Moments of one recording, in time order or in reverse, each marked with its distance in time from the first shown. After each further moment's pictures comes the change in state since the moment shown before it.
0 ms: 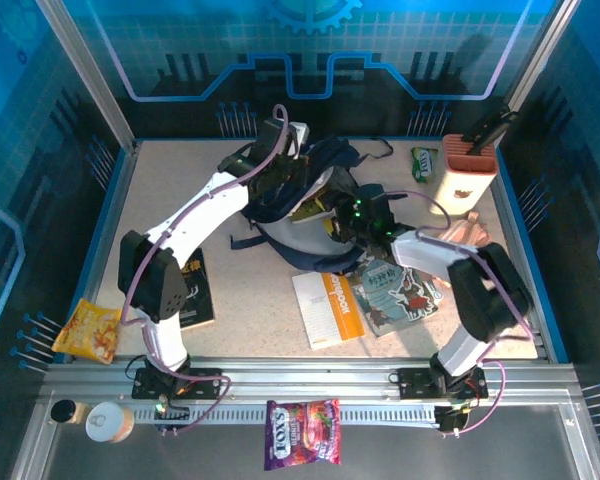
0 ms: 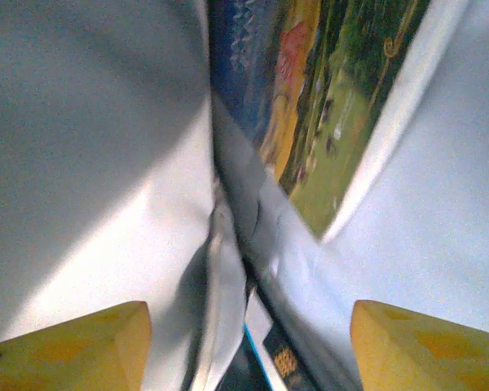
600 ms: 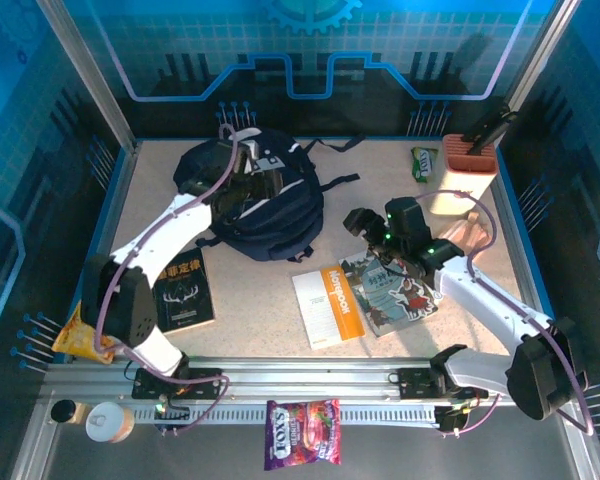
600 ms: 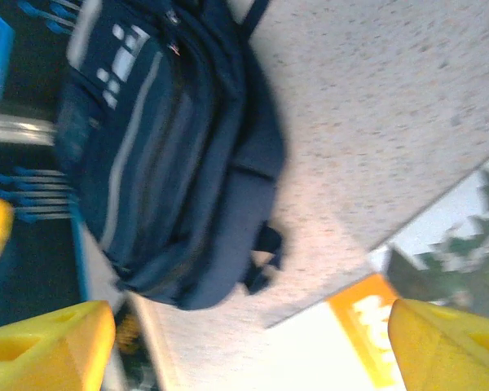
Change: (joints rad) left arm 0.148 -0.261 -0.401 0.127 0.053 -0.151; right arm -0.023 -0.402 -0.061 -0.587 0.173 -0.522
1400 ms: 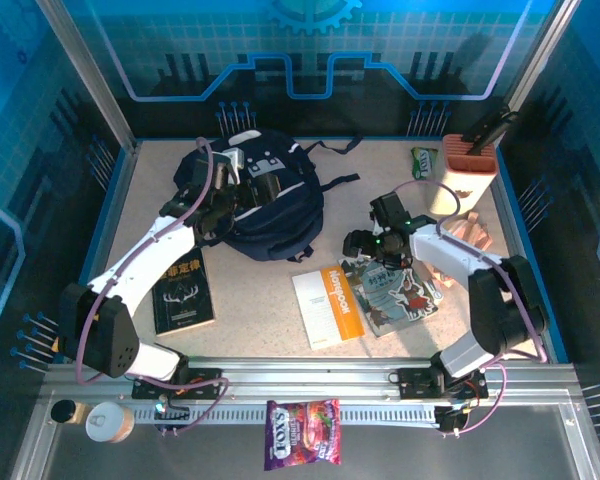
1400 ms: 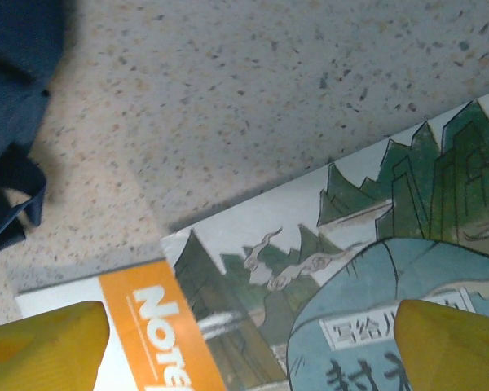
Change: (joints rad) left arm 0.033 -0.162 -0.177 0.114 0.090 -0.082; right arm -0.089 0.371 0.118 -0.201 -0.063 -0.456
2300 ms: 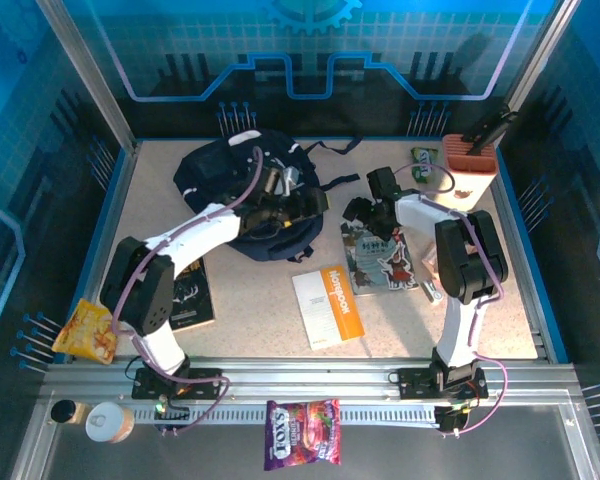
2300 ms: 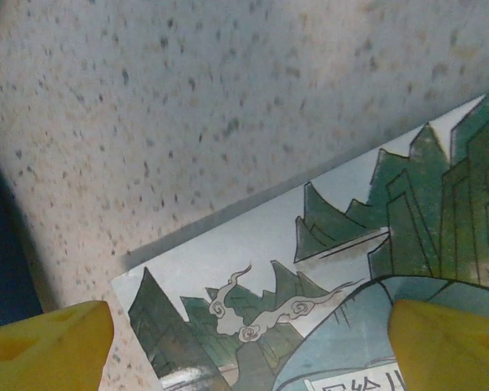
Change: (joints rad) left arm -0.196 0.316 0.131 0.057 0.283 -0.256; right arm -0.094 0.366 0.325 0.094 0.071 0.185
